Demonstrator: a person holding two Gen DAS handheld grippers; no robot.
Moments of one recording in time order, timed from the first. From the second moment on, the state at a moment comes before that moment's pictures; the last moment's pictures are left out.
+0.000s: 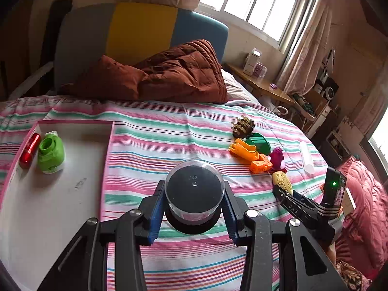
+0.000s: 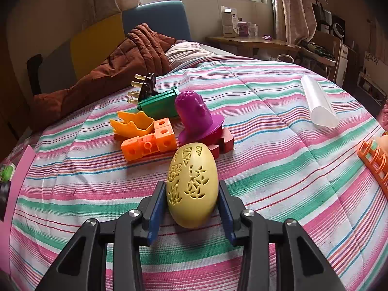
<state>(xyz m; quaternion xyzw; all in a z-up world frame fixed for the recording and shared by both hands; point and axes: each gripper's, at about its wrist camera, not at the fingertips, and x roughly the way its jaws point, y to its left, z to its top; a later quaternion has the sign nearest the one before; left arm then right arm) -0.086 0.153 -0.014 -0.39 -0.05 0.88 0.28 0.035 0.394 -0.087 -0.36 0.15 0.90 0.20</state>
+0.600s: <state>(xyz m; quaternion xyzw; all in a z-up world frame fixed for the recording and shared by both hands) -0.114 -0.005 -0.020 -0.38 -0.07 0.91 0.13 0.030 0.384 -0.085 -0.38 0.11 0.89 0.22</state>
